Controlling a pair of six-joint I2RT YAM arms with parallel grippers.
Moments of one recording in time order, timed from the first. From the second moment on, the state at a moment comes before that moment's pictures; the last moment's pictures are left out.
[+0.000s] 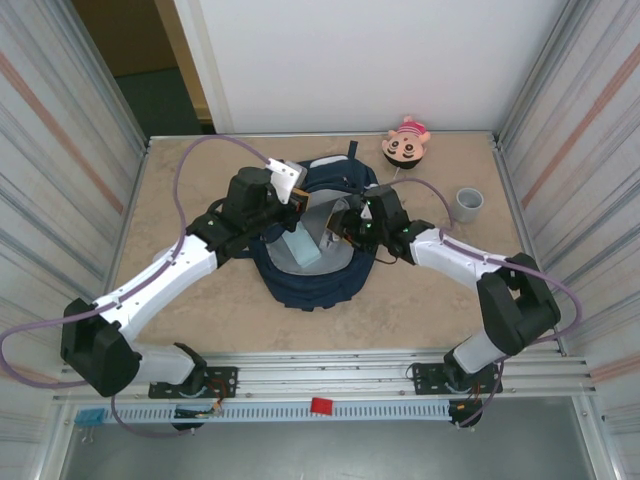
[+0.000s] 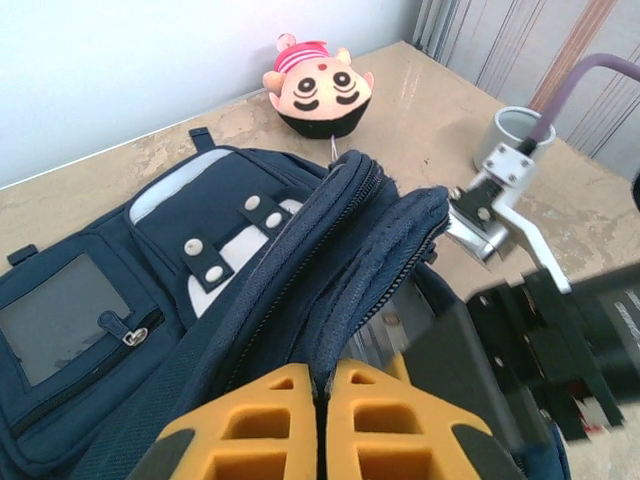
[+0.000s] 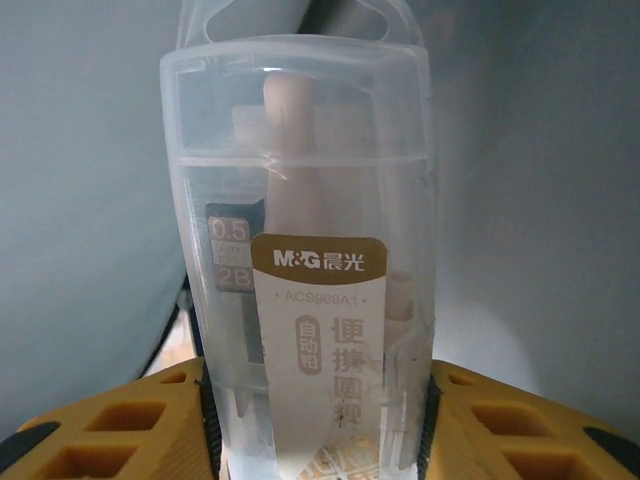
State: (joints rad) left arm -0.63 1.32 1.13 -0.25 0.07 -0.06; right arm 0.56 1.55 0.95 -0.06 -0.33 1.04
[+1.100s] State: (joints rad) left arm -0.82 1.38 0.89 -0.14 0.15 0.14; right arm 0.44 0.91 0.71 -0.30 -0.27 0.96
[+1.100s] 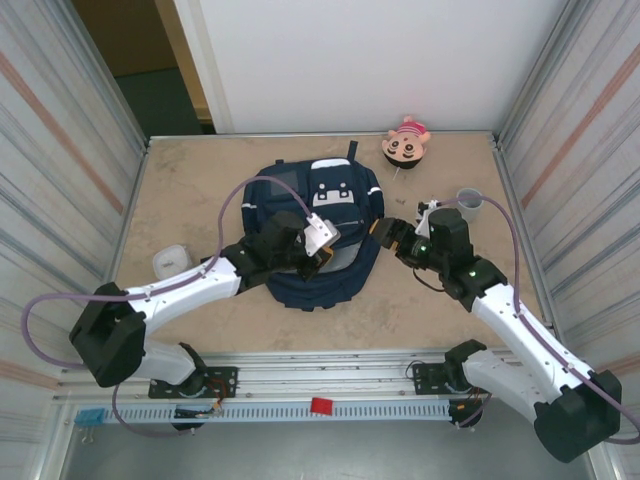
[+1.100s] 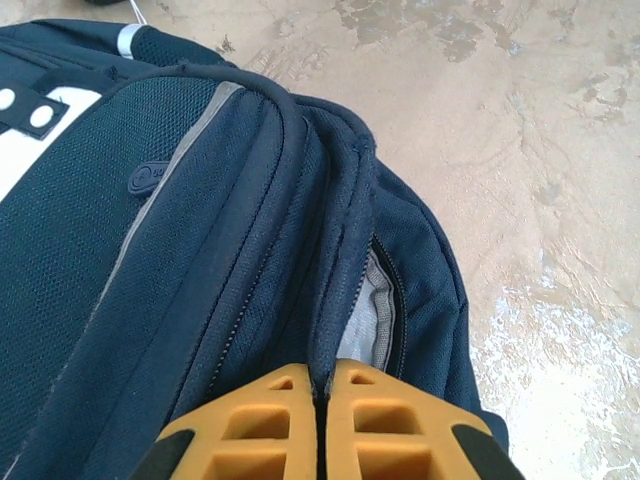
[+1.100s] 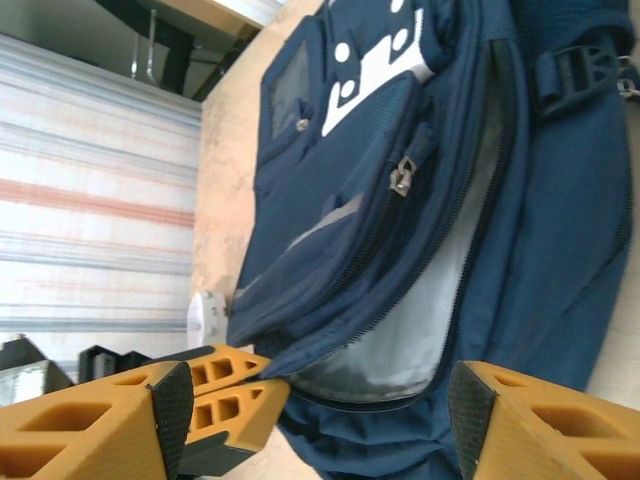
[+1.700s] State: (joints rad) left arm -0.91 1.45 0.89 -0.08 0.09 0.02; right arm 0.44 0.93 0.73 -0.36 -0.24 0.83
